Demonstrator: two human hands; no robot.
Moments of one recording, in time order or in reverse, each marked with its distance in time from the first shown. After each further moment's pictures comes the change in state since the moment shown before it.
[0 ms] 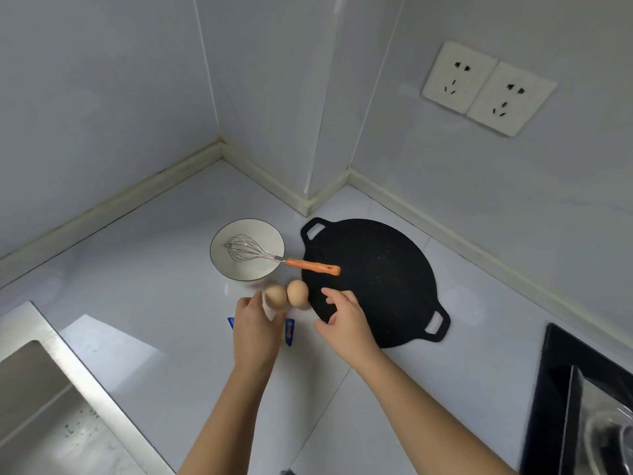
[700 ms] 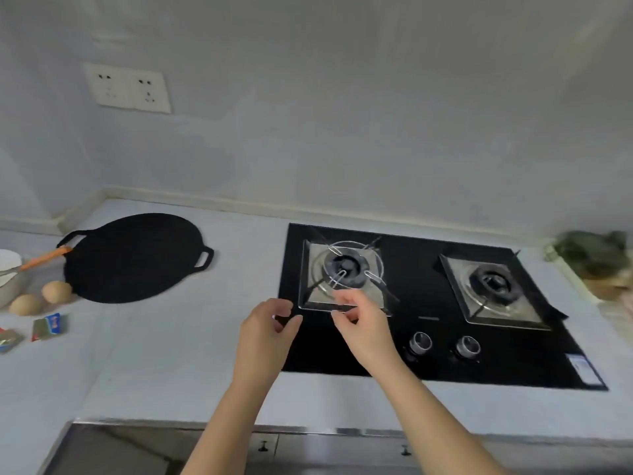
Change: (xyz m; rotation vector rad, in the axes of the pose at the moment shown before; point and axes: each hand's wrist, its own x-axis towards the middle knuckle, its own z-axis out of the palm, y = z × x) left_hand -0.393 0.106 0.121 -0.112 -0.486 0.652; right_hand -0.409 0.206 -0.175 0.367 0.704 0.173
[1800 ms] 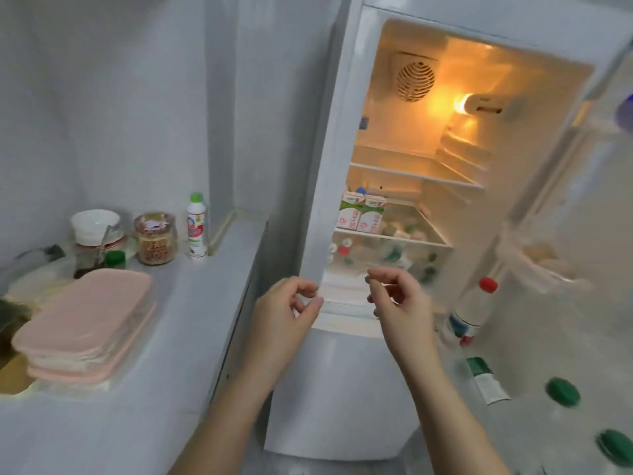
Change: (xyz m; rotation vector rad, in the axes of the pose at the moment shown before) left_hand -0.321 0.484 0.593 -0.449 -1.371 0.986; right_hand -0.325 0.183 -0.632 -0.209 1.777 0.410
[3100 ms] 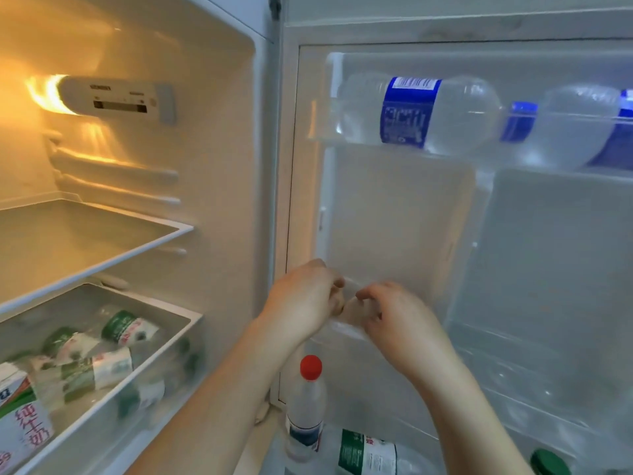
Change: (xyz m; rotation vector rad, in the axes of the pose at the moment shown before) left_hand 0.244 0.152 0.378 0.040 -1.098 1.049; right_hand 0.183 0.061 -0.180 -1.254 0.568 0.687
